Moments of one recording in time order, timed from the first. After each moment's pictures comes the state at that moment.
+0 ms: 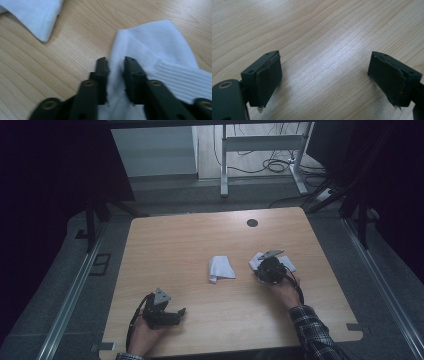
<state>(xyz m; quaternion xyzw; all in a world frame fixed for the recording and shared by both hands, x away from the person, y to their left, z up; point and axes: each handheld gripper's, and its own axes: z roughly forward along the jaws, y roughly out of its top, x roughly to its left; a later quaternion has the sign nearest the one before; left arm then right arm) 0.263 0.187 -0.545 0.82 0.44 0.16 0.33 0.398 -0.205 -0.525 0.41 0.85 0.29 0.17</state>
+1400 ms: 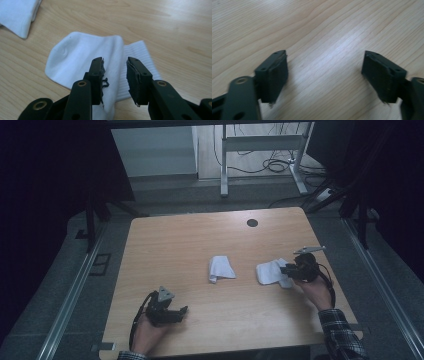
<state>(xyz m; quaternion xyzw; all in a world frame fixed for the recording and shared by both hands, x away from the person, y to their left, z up) 0.269 0.172 -0.539 0.82 0.44 0.15 0.32 0.388 -0.301 -0.497 0.48 0.80 0.34 0.14</state>
